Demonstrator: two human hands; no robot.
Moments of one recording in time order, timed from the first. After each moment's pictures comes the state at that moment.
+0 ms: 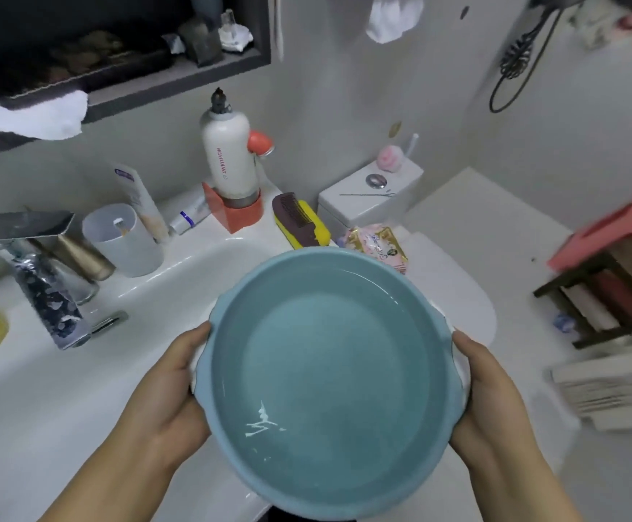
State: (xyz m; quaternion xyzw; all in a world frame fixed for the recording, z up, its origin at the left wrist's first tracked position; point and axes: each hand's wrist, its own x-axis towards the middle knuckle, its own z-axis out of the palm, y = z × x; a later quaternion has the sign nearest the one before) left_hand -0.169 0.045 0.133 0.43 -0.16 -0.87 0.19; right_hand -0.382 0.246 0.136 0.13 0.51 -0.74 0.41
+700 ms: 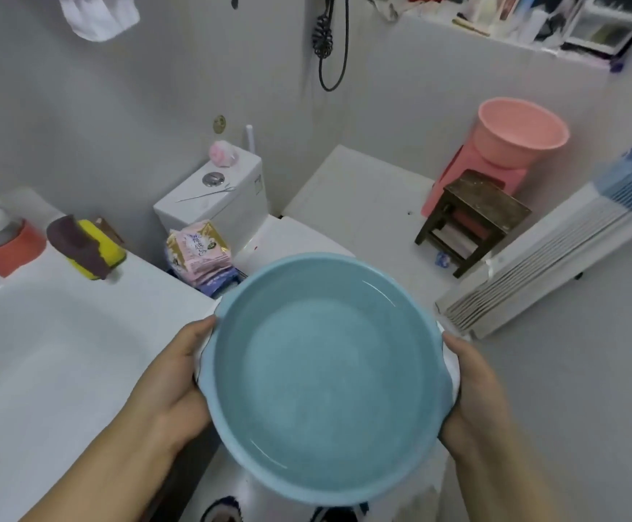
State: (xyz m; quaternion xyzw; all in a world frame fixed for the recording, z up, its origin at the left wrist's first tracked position) left_hand -0.362 0.226 0.139 0.43 -0.21 -0.88 0.02; right_hand -0.484 0.493 0.124 0.23 0.49 -0.79 0.29
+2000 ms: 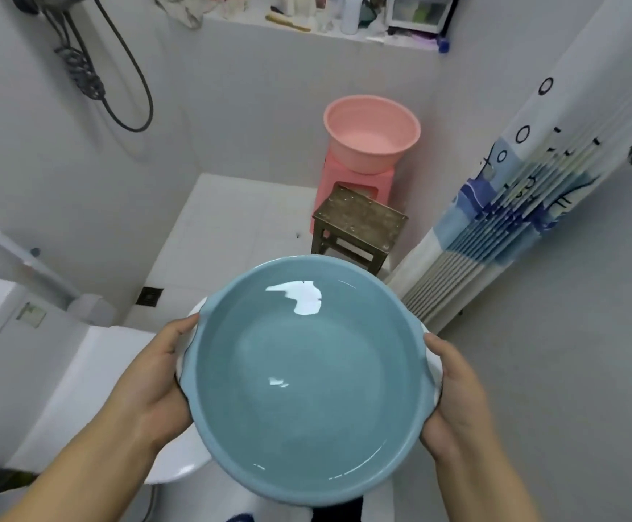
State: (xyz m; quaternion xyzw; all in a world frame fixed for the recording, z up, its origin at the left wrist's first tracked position) left_hand -0.843 0.375 0.125 0.40 -0.35 -0.83 -0.15; right_hand -0.865 0.663 0.110 0.29 0.42 -0.85 0.14
